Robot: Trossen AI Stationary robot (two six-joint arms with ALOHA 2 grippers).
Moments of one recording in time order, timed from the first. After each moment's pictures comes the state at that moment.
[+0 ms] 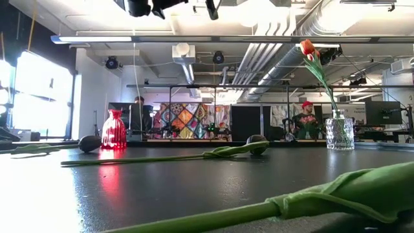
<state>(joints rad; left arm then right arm) 0.28 1.66 1.28 0.74 0.39 -0.63 -0.09 1.20 1.49 -0.42 0.17 0.43</state>
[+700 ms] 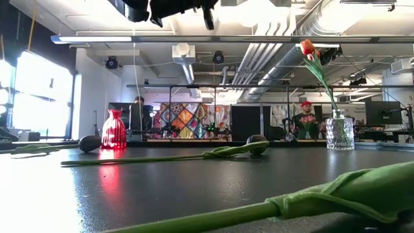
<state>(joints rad) 0.37 1.66 1.28 0.65 0.55 -0.63 -0.17 1.28 1.49 -0.40 0.15 0.37</state>
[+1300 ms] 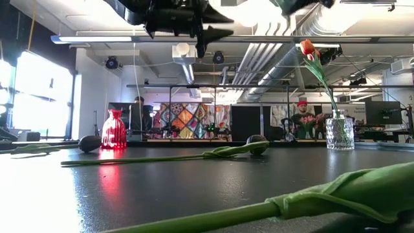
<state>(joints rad) 0.42 1.66 1.28 0.19 0.55 -0.36 -0.18 1.17 1.49 -1.04 0.47 0.53</state>
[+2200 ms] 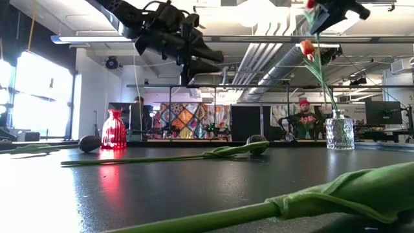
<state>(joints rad) 0.46 1.66 1.13 0.06 0.52 -0.34 -0.26 0.90 1.18 -1.01 0.72 0.58</state>
